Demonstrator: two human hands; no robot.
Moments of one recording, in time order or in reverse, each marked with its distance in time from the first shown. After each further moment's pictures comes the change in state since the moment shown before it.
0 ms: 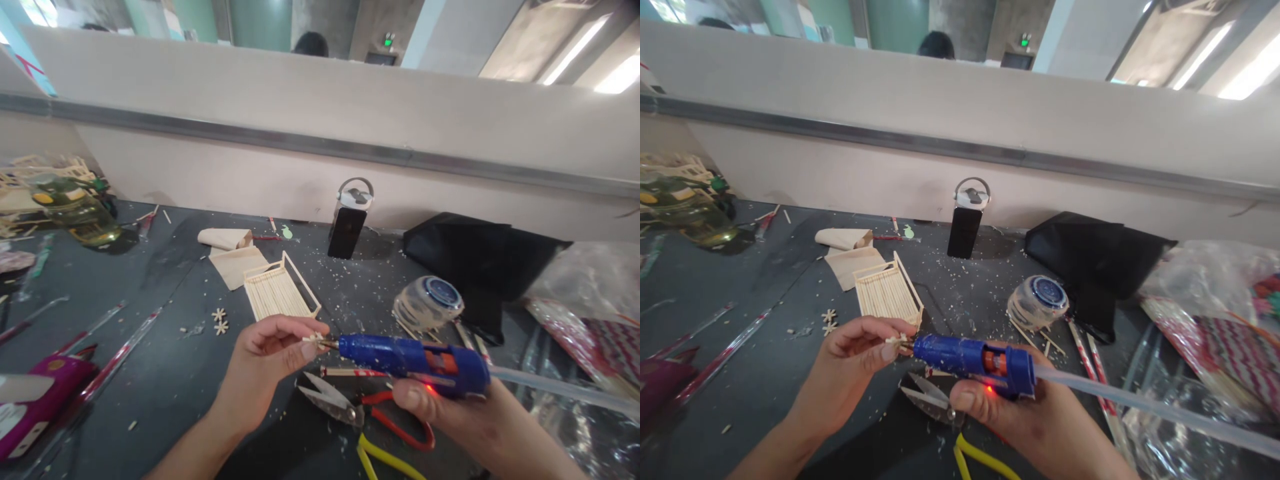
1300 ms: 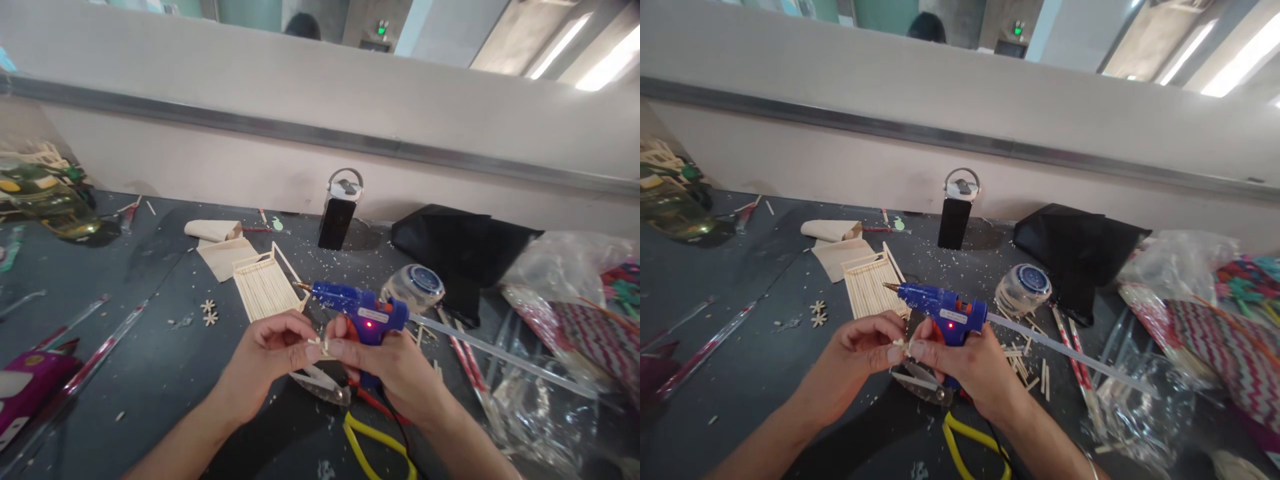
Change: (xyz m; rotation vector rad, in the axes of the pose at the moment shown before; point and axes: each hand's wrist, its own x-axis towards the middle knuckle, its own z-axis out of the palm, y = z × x) left_hand 0.001 -0.008 0.005 0.061 -0.122 -0.108; right_hand 0.032 0.014 0.037 0.484 -0.106 -0.009
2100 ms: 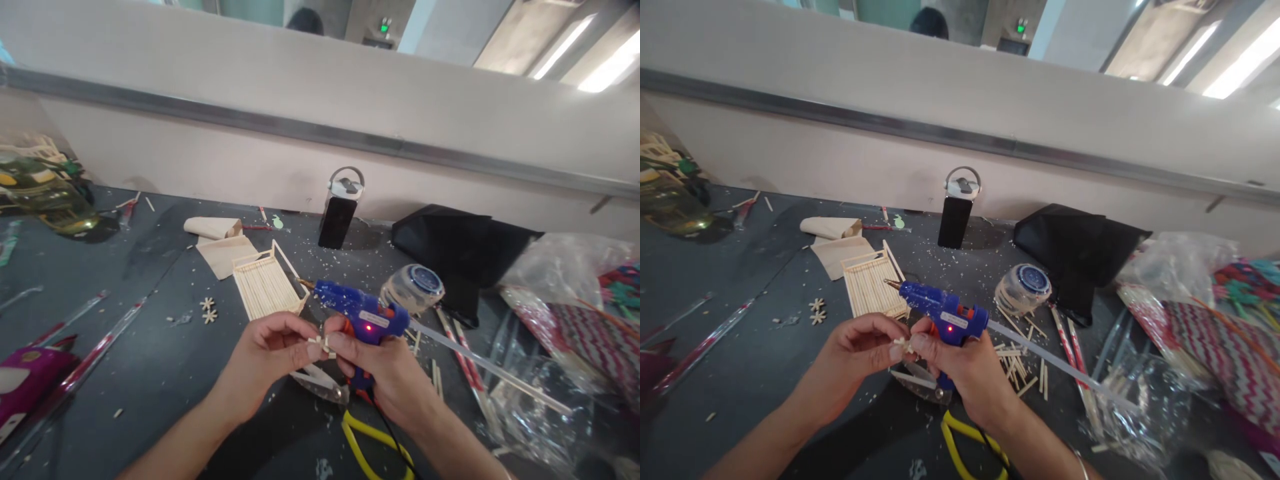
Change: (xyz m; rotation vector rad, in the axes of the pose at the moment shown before) left_hand -0.002 0.003 0.005 -0.050 0.060 -0.102; right_hand -0.001 0.015 0.006 0.104 0.135 -0.021
